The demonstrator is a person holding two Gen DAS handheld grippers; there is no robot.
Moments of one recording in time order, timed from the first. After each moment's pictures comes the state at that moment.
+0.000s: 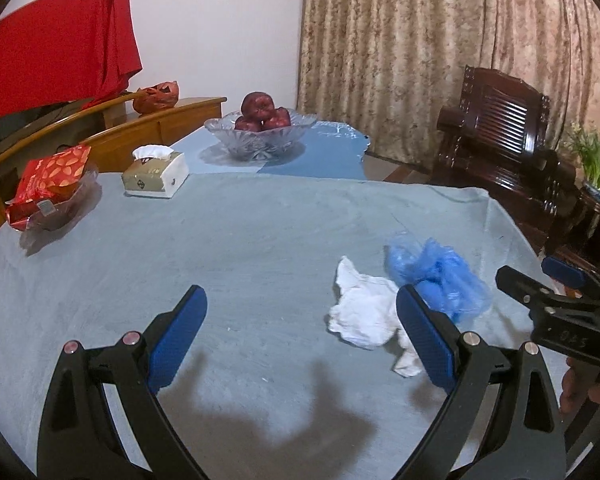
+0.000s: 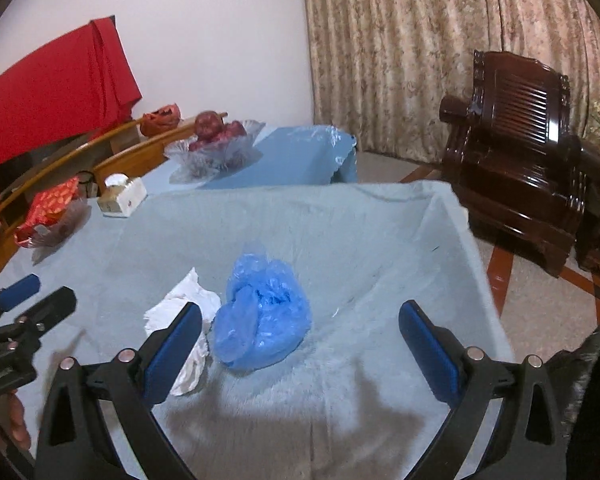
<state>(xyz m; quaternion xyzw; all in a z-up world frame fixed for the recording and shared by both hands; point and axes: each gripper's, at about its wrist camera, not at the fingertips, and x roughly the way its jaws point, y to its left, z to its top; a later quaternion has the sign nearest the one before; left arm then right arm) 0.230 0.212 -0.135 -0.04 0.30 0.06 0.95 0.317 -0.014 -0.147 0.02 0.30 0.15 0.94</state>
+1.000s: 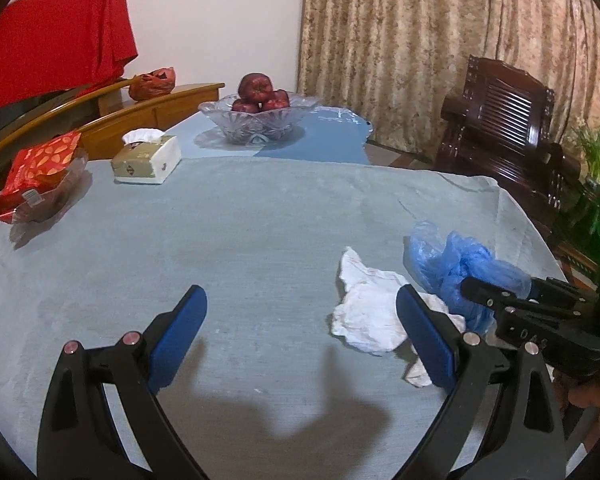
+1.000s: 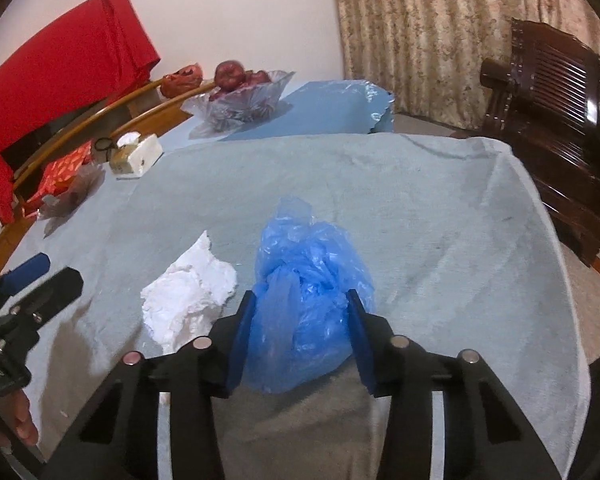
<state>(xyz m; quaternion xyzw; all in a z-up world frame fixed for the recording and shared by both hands) 0.251 0.206 -0.155 -0.04 0.32 0.06 0.95 0.352 0.011 -0.178 0.02 0.37 0.20 0.91</state>
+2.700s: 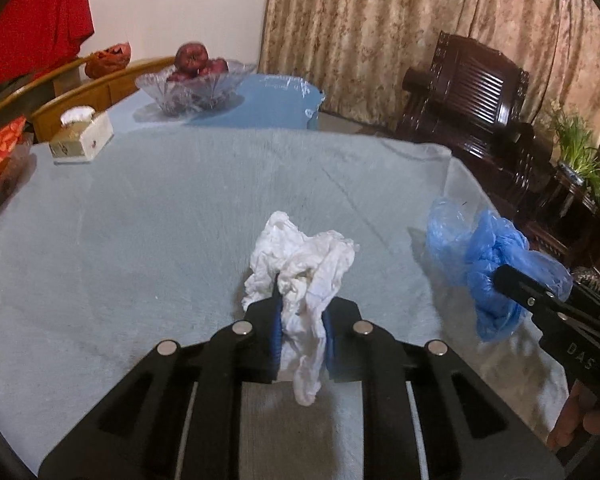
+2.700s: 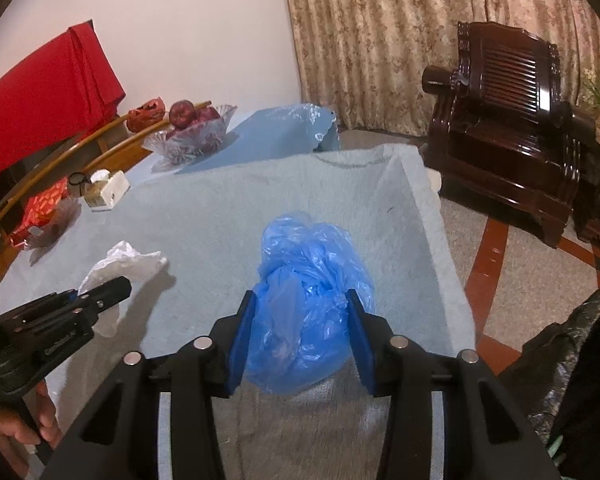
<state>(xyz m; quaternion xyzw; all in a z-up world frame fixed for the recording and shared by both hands) 0.271 0.137 -0.164 -0.06 0.36 -0.01 0.93 0.315 -0.066 -0.158 0.05 0.33 0.14 0.93</state>
